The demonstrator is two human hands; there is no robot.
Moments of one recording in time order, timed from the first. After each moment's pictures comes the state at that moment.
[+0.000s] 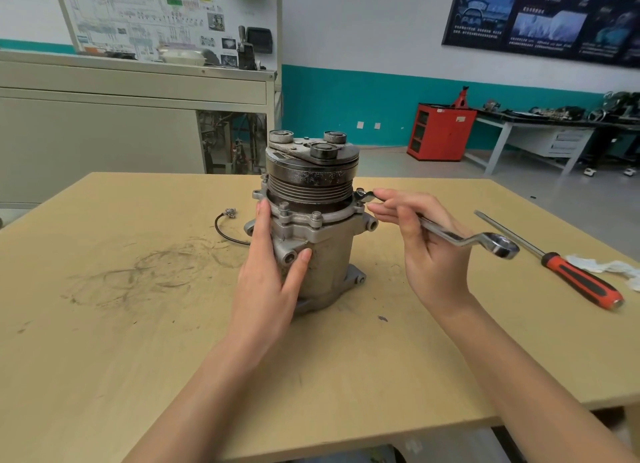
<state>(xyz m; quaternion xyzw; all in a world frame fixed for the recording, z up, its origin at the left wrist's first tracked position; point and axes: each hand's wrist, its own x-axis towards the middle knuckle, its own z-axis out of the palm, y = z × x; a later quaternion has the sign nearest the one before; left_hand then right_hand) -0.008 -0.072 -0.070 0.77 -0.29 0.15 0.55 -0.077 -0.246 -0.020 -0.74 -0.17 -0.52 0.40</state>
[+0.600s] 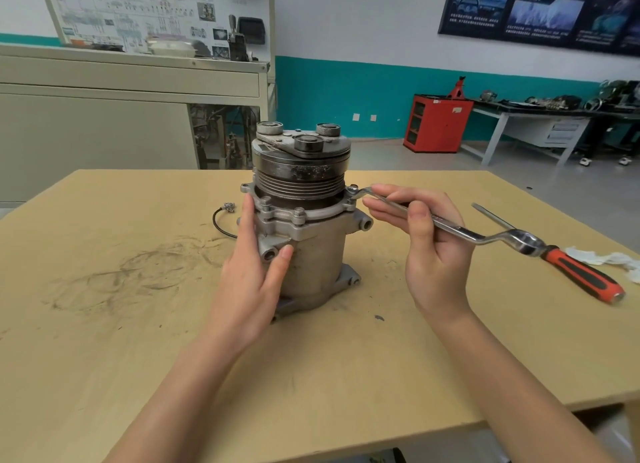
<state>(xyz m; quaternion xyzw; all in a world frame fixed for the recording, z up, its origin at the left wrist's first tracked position) 0.006 -0.064 -0.072 0.77 -0.33 0.14 0.54 -0.078 -0.238 -0.024 -0.67 -0.17 -0.50 0.52</state>
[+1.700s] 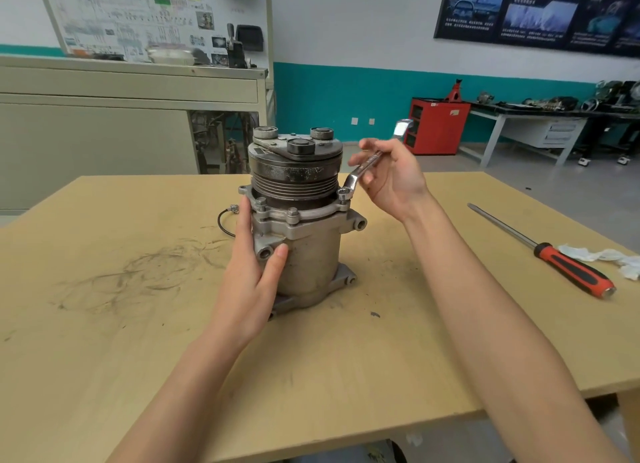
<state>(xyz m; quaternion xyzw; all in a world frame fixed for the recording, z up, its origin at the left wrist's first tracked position) 0.009 -0.068 -0.078 0.73 -0.33 0.13 0.58 0.000 -0.292 0.028 -0.51 -0.06 -0.15 0.84</state>
